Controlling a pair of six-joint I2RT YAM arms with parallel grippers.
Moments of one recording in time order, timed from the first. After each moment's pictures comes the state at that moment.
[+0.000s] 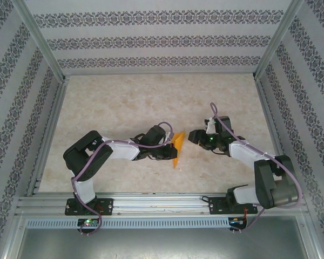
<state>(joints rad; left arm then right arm) -0.79 1.84 0.86 0.22 0.49 -0.87 0.20 1.36 0.55 -0.07 -0.59 0.64</state>
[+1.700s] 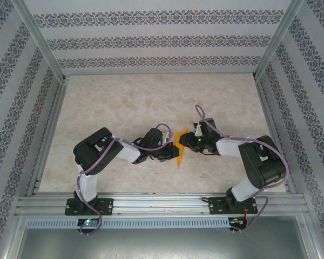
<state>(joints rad) -0.77 1.96 0.80 0.58 0.57 -1.08 0.35 1.58 0.58 0.10 -0.50 0.79</state>
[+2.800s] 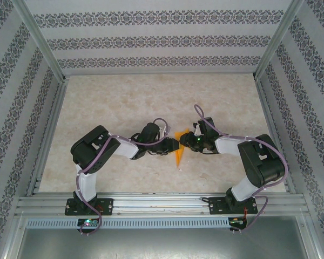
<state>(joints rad) -0.71 1.95 0.83 0.55 0.59 -1.06 0.36 1.60 0.61 0.04 -0.48 0.79</state>
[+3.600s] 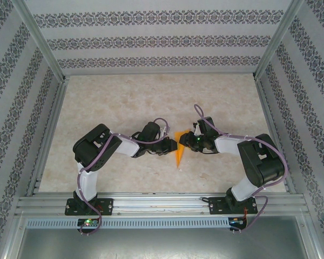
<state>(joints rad) -0.69 1.98 0.86 0.49 0.59 -1.02 0.36 1.61 0.63 0.02 -0.48 0.79</state>
